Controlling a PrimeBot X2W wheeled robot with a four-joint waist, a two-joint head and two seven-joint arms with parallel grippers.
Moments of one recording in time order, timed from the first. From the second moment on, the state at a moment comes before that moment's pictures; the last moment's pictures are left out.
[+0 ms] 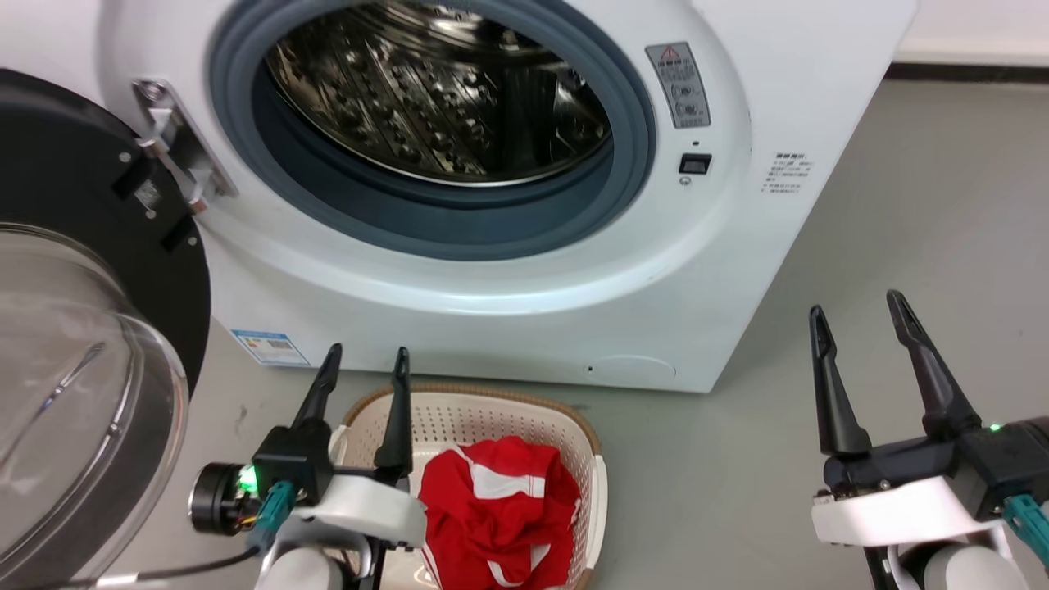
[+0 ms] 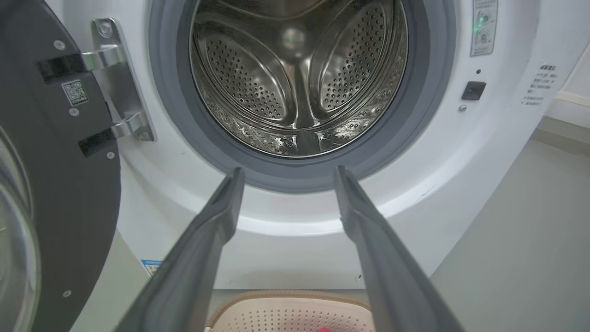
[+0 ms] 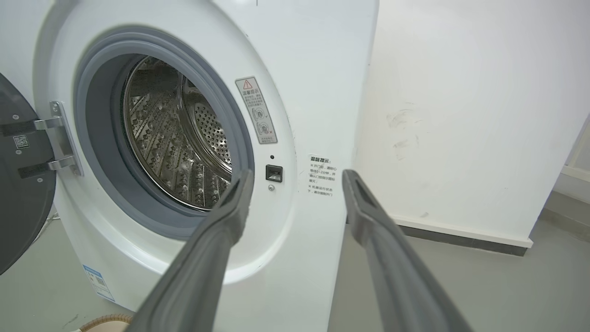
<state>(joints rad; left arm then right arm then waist) -0.14 0.08 -0.17 0.20 -0.15 0.04 -0.26 -0.05 -0.05 0.02 -0.09 -0.01 0.13 -0.26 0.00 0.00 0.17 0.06</state>
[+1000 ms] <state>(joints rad) 0.09 0.05 -0.06 0.04 -0.08 0.07 -0.26 0.10 -0.05 0.00 -0.07 0.03 0.13 -0.26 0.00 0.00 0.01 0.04</state>
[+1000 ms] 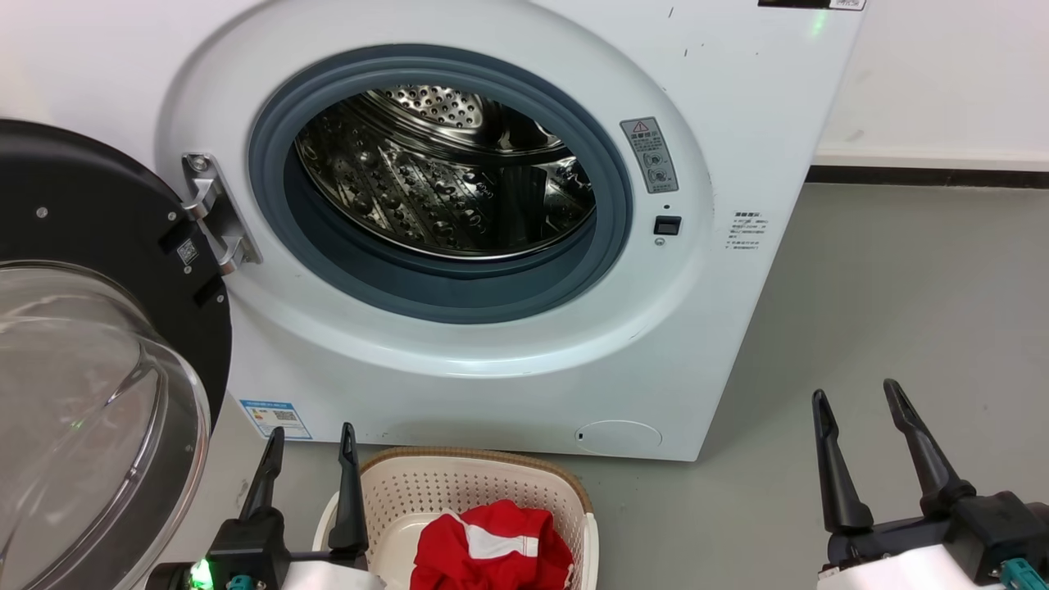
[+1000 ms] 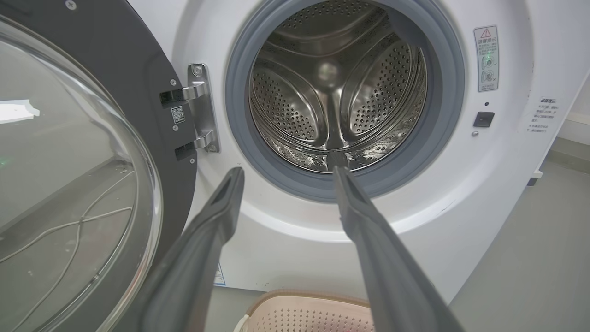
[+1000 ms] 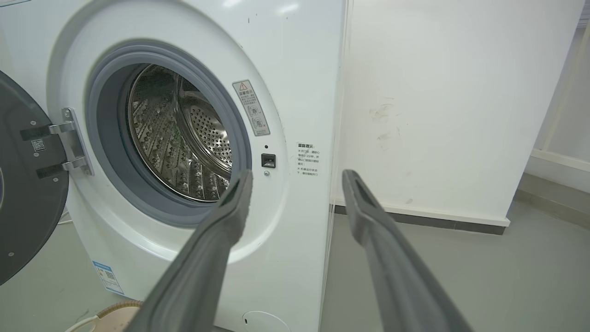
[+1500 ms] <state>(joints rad) 0.11 0.05 -0.06 0.09 -0.08 0.06 -0.26 0.11 -0.05 0.01 -0.03 0.04 0.13 -0.26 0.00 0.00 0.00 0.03</state>
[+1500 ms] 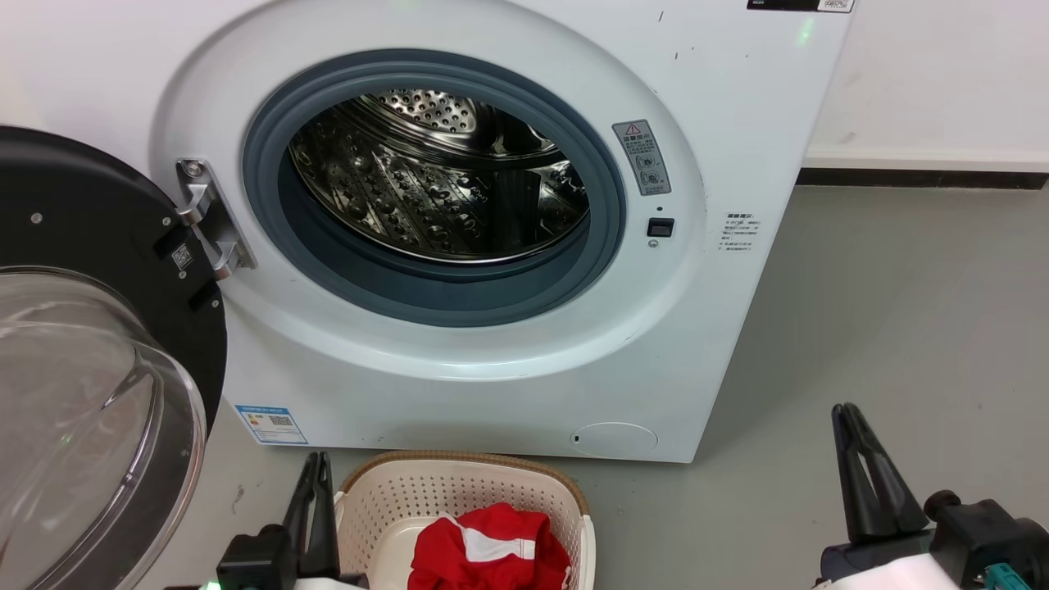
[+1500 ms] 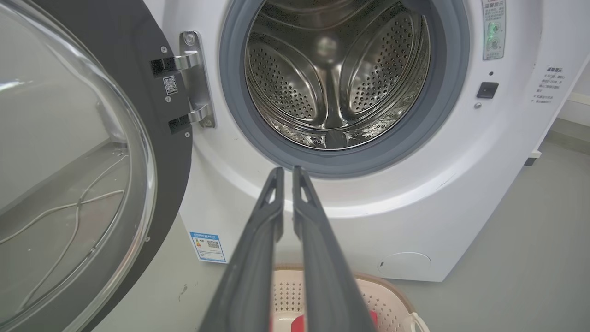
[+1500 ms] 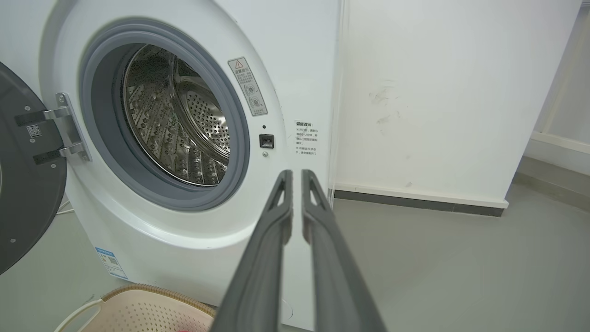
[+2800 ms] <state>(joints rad) 0.03 0.06 -0.01 0.17 -0.76 -0.02 -0.11 0.04 -0.08 0.00 0.10 0.75 0.13 -0.13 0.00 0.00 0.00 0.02</state>
